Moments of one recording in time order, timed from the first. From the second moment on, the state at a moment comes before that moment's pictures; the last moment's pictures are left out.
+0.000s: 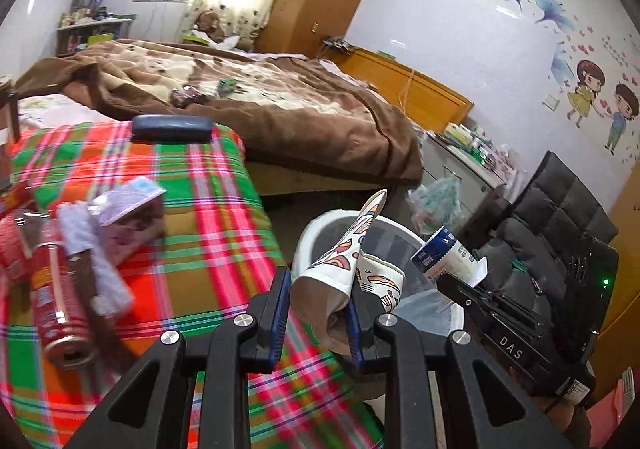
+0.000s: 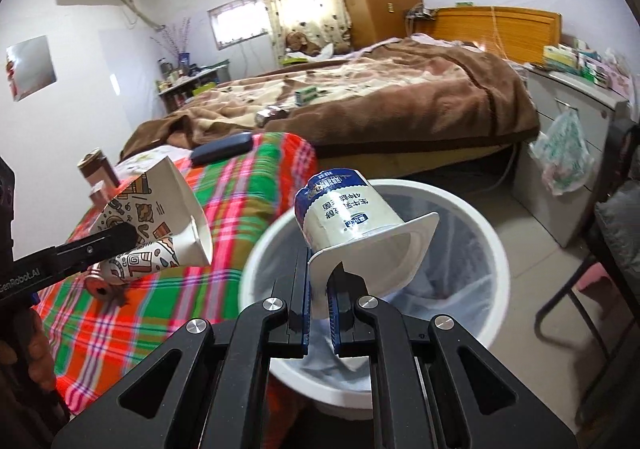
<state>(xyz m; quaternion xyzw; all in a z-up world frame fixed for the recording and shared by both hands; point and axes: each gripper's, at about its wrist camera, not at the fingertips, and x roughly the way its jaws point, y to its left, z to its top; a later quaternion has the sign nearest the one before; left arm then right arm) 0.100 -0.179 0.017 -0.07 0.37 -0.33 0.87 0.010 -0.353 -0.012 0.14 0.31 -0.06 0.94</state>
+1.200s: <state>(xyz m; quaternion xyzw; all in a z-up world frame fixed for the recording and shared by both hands) 0.103 -0.226 0.003 -0.02 0.39 -0.31 0.86 0.005 -0.379 -0.030 0.12 0.37 -0.10 0.92</state>
